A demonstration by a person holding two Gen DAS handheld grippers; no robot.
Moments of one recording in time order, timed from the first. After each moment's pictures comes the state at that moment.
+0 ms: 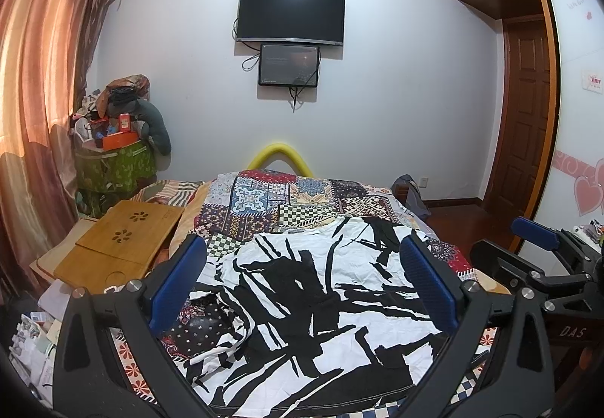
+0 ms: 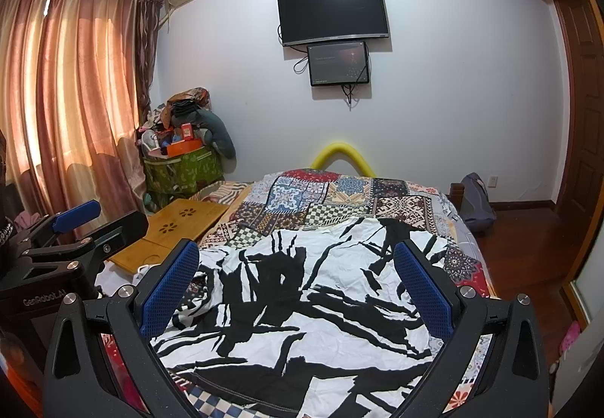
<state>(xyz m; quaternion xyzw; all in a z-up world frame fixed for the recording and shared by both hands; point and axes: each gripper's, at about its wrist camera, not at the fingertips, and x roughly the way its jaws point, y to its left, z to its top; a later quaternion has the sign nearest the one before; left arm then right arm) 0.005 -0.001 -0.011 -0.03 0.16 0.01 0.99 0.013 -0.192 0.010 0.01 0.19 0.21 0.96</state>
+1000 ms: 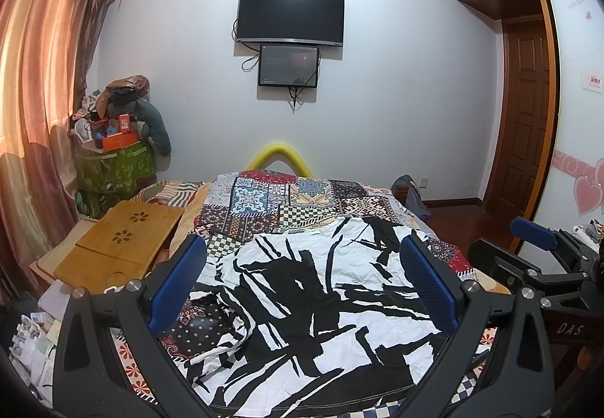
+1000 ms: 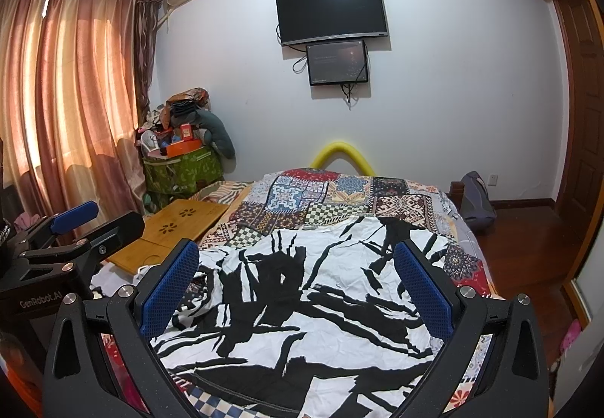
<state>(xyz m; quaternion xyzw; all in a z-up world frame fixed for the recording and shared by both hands) 0.004 -0.004 -0.009 -0.03 0.16 0.01 0.99 0.014 -0.192 0.008 0.01 0.19 0.21 0.96</state>
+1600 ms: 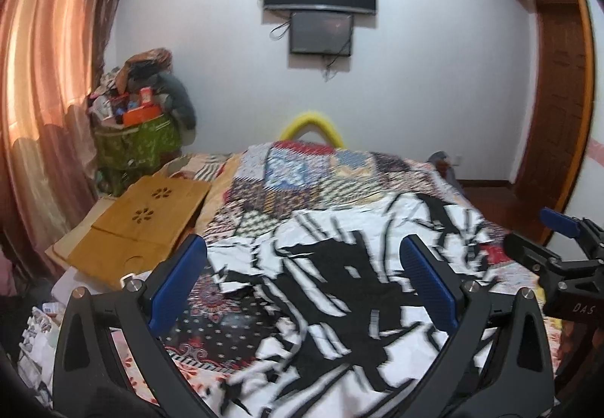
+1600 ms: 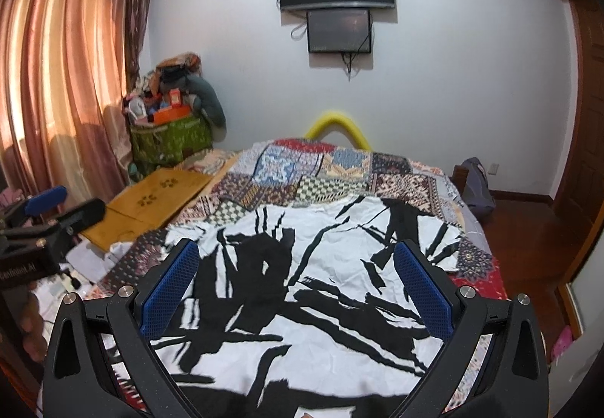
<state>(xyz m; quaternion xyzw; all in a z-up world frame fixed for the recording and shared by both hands) 0.078 0.061 -0.056 -0.03 0.23 0.07 0.97 0.090 -0.160 -0.036 -0.03 0.25 0.20 0.95</state>
